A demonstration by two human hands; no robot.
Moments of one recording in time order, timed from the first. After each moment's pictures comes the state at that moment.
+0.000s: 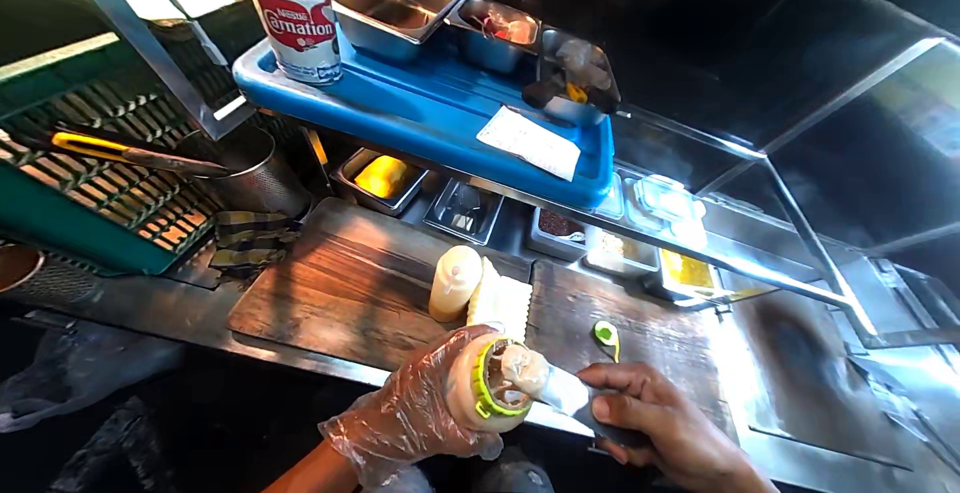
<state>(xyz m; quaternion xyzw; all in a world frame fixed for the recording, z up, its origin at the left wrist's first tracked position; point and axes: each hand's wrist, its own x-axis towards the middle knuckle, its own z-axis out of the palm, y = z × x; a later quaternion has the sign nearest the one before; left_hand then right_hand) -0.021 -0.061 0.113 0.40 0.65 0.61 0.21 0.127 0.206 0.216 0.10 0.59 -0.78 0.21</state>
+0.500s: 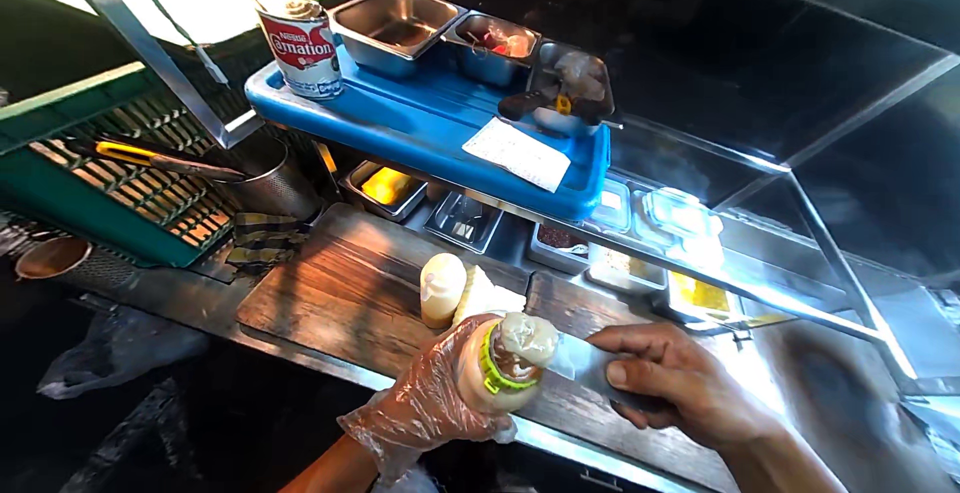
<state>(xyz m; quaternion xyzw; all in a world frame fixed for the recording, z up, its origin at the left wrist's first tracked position) -0.003 -0.010 0.133 0.32 0.69 0.63 0.19 0.091 0.270 0.255 0.04 0.61 -0.76 0.23</state>
